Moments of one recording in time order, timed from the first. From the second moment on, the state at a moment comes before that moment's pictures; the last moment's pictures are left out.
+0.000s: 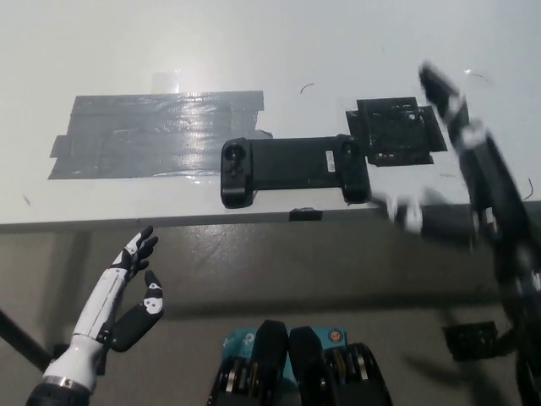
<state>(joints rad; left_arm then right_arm) -0.06 0.26 -0.06 -0.17 0.15 0.11 -0.09 -0.23 -0.21 0.10 -0.36 -0.08 0.00 0.16</state>
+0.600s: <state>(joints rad) 0.04 0.26 -0.07 -0.18 0.15 0.11 -0.09 -0.10 -0.21 0.16 -0.09 -0.10 -0.08 0.18</state>
